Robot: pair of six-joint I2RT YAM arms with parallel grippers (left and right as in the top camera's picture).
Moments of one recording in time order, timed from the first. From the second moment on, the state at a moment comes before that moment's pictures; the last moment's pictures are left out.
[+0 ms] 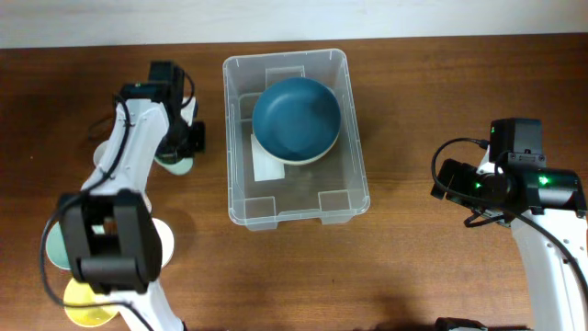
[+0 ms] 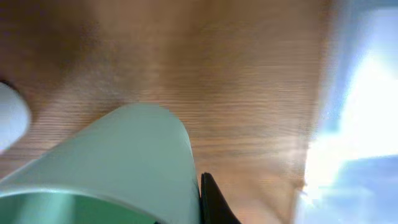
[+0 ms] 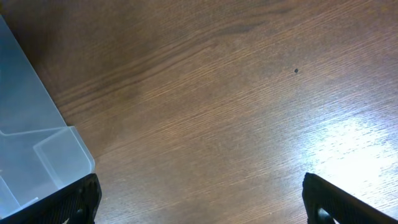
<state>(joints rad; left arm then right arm) -0.04 1.98 1.66 -1.12 0.00 -0.05 -0.12 1.24 1.17 -1.16 0.01 0.33</state>
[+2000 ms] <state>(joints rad) -0.81 2.12 1.82 -1.07 0.20 -0.66 -0.12 1.24 1.17 -1.16 0.01 0.33</state>
